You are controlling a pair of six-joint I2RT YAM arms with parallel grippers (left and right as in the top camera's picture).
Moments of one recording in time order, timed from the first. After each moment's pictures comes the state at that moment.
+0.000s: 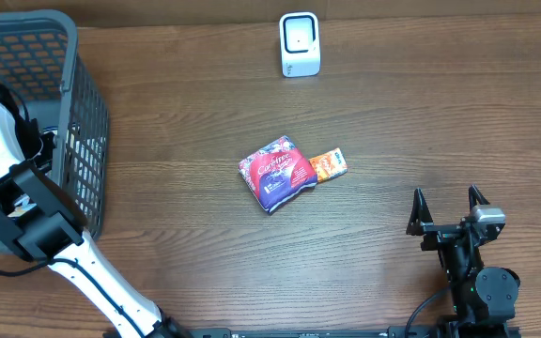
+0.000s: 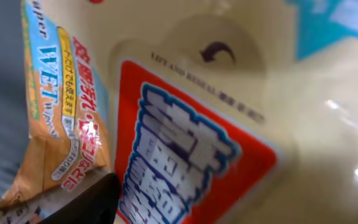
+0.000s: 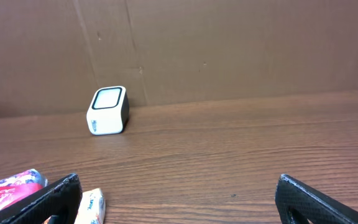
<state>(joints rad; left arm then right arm) 0.62 2.39 2.13 -1.39 -0.14 0.03 0.05 0.01 0.02 -0.04 -0.03 0.12</state>
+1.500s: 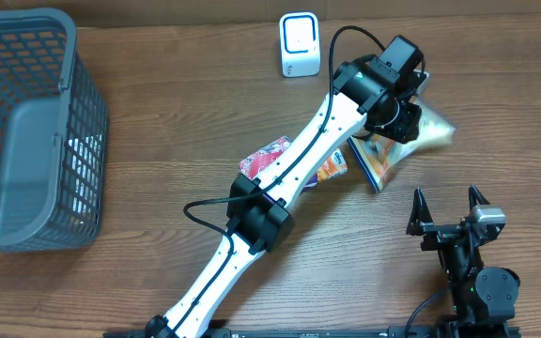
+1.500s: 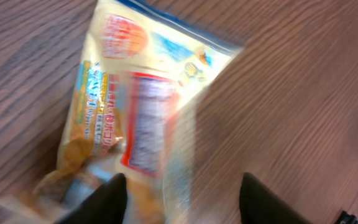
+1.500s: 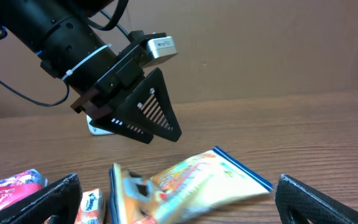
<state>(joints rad) -0.74 2.67 2.84 -1.27 0.36 -0.28 0.05 0.01 0.02 -0.04 -0.03 0.12</state>
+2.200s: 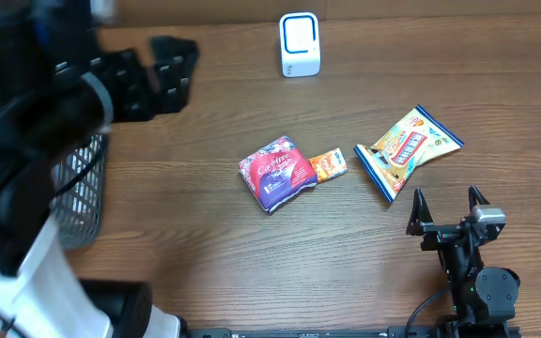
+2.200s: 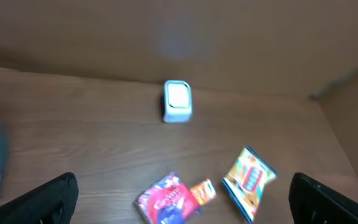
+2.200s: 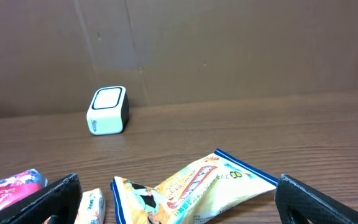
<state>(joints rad) -0.05 1.68 2.83 -1.69 0.23 -0.28 0.05 0.01 0.02 -0.03 -0.03 0.12</state>
